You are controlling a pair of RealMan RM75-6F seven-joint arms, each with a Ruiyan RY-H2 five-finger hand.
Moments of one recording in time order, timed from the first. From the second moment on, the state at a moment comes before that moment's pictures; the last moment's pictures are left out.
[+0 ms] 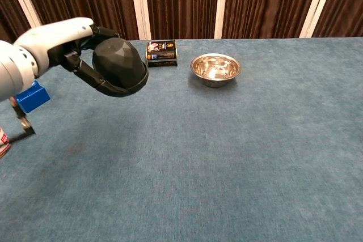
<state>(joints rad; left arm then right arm) -0.66 -1.57 -0.25 -1.85 0.96 1.22 0.33 0.12 -1.09 0.04 -1.71 -1.53 1.42 0.05</state>
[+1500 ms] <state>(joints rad) -0.75 -1.78 -0.25 -1.58 0.77 1.13 0.49 0.13 -1.09 0.04 -1.70 -1.53 1.41 0.08</state>
